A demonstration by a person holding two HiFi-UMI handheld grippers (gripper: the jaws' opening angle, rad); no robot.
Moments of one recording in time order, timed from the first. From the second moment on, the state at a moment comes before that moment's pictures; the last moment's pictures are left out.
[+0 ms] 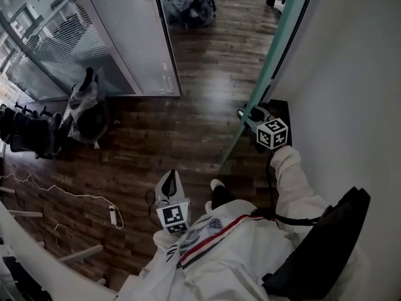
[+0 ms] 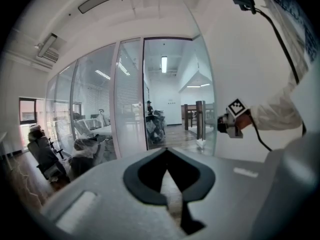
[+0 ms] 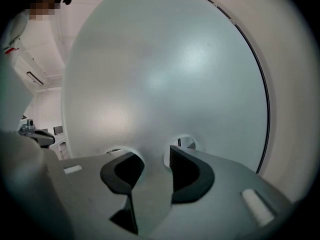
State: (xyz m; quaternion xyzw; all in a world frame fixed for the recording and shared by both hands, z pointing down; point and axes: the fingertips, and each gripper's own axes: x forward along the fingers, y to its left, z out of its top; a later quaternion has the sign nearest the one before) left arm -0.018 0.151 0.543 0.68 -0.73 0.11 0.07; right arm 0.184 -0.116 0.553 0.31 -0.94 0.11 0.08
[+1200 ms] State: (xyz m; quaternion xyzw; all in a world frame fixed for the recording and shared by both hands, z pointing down) left arm -0.083 0.033 0.556 0.64 -0.75 0.15 0.08; right arm 0.024 -0.201 0.555 0.34 -0.94 0.07 0.07
